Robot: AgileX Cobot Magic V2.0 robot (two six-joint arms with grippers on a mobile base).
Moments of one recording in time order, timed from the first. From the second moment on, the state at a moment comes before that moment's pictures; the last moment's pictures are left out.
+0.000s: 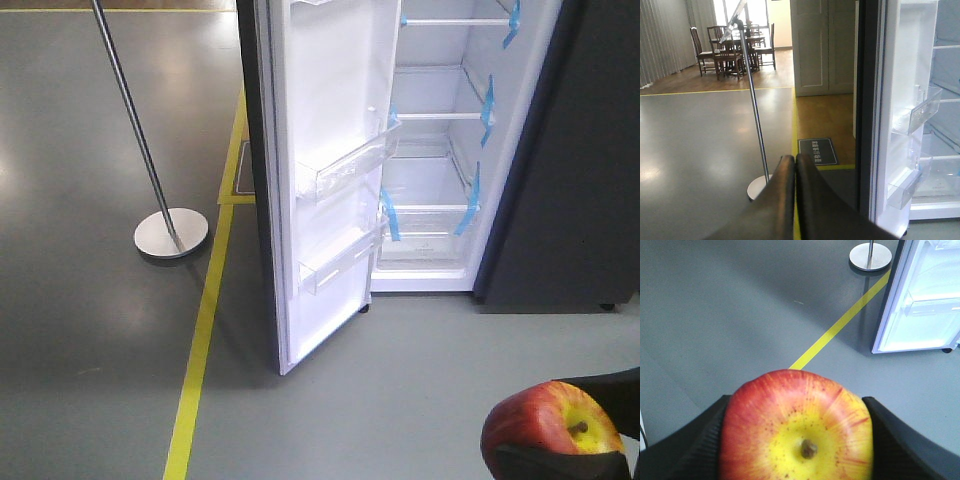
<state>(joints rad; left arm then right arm) 0.03 -0.01 0.02 -0.04 0.09 0.01 0.52 0.63 -0.71 0.34 0.87 -0.28</state>
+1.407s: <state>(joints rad) 0.03 -0.01 0.02 -0.04 0.09 0.01 0.52 0.63 -0.71 0.34 0.87 -0.28</state>
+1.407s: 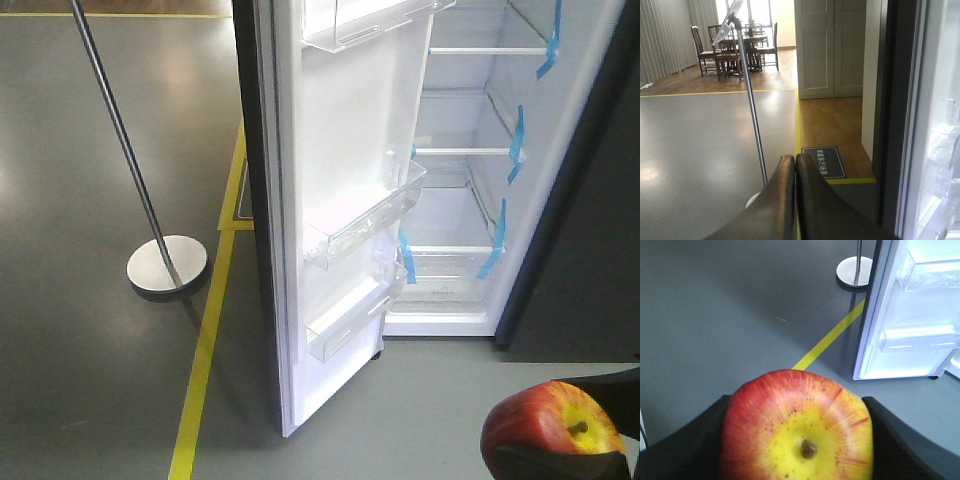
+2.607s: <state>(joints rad) 0.03 -0.01 0.02 -0.04 0.09 0.01 0.52 0.63 -0.71 0.34 0.87 -0.28</state>
